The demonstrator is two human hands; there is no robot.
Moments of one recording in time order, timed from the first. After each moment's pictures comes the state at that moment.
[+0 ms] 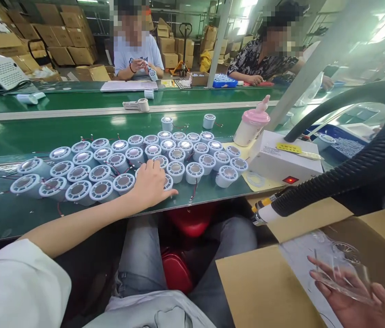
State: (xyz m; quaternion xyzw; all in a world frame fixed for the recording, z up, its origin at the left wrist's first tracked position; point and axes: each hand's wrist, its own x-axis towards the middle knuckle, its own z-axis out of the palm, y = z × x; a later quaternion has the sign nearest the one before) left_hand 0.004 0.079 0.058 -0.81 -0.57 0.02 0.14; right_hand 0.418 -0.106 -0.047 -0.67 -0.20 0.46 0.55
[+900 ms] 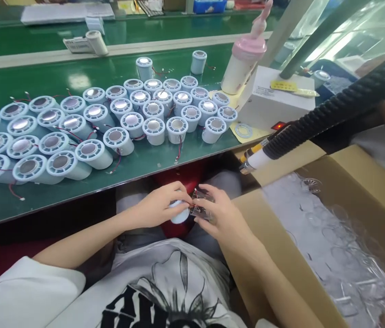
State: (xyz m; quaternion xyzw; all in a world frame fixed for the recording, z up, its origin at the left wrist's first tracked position) left_hand 0.041 0.006 0.011 -0.79 -0.32 -0.11 -0.51; right_hand 0.239 -0.064 -0.006 -0.56 -0.76 0.26 0.20
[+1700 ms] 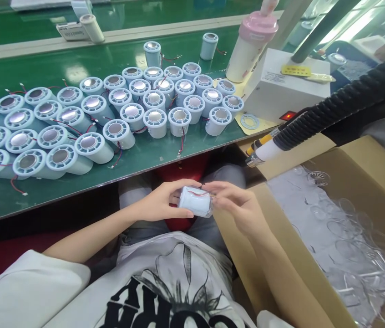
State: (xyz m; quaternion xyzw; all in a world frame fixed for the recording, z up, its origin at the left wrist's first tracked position) left_hand 0.038 -0.001 -0.009 -0.59 -0.29 -0.17 -0.73; right_hand 0.251 -0.062 -0.005 -0.50 -0.49 0.55 0.46
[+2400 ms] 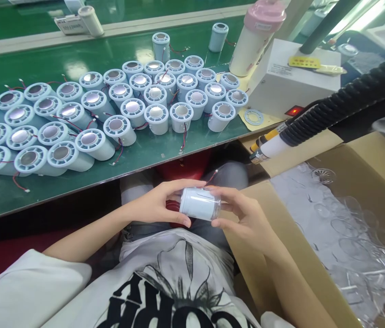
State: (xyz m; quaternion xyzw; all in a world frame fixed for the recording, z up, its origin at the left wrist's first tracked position) left_hand 0.027 -0.003 0.003 -0.64 -0.24 -0.17 -0.71; right_hand 0.256 -0.079 -0.001 -0.45 -0.60 0.52 0.41
